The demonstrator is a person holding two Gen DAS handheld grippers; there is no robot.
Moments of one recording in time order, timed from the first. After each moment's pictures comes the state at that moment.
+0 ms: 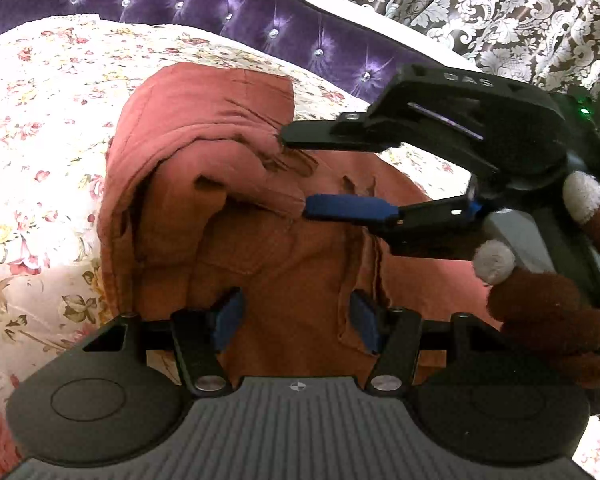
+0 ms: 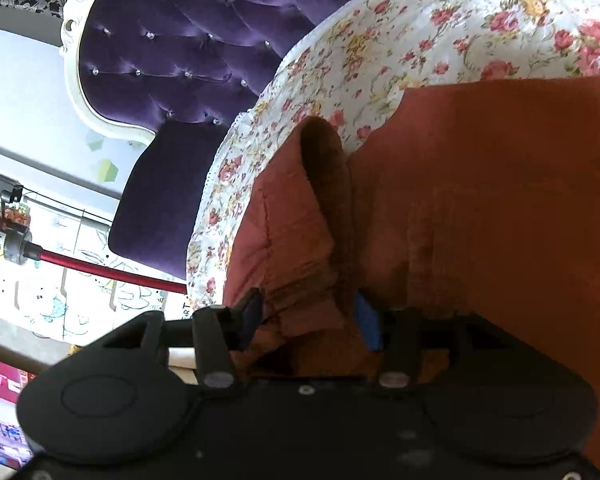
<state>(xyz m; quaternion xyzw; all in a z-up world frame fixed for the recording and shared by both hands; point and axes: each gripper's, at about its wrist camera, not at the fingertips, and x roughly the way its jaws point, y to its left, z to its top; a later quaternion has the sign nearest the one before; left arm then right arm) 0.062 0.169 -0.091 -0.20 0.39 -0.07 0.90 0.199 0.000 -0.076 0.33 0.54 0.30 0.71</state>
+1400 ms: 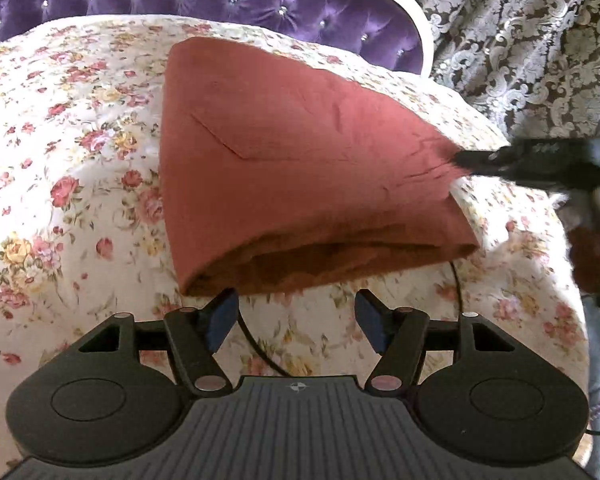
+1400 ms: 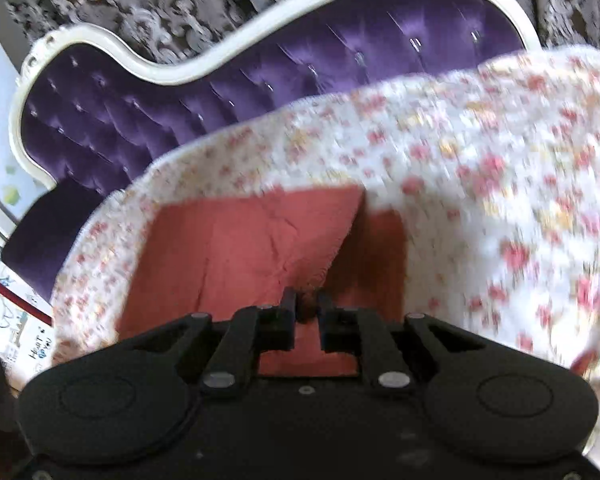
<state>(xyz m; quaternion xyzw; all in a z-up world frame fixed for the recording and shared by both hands) 0.033 0.101 -0.071 -0.08 0.47 -0.21 0.85 0.084 -0.238 -0.006 0.17 0.45 0.11 0.87</state>
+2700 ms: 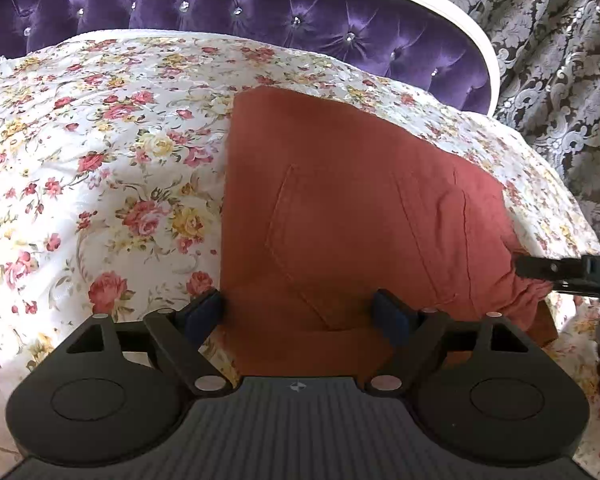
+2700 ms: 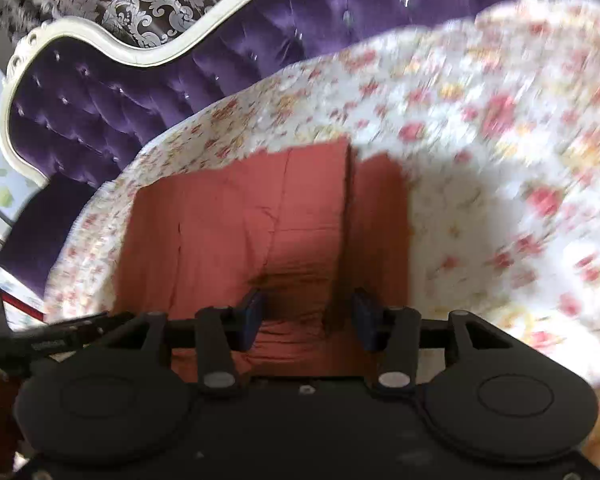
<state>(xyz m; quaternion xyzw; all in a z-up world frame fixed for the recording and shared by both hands) 0.109 0.120 -0.081 -0.09 0.45 -0.14 0.88 0.106 -0.224 -0.058 0.22 0.47 0.12 0.85</state>
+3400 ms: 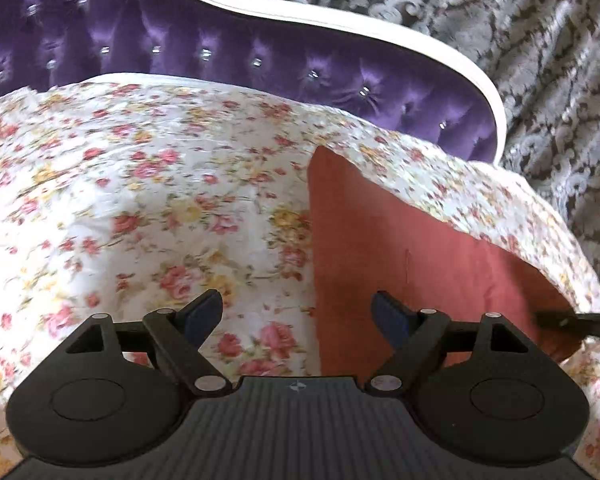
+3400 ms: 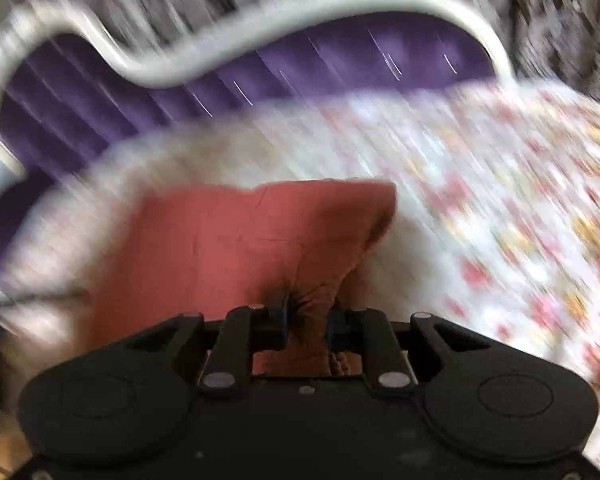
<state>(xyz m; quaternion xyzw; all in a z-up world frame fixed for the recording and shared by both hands) 0.120 0.129 -0.048 -0.09 0.41 -0.12 0.90 0.095 -0.208 -0.013 0.08 0.46 0.04 0.88</state>
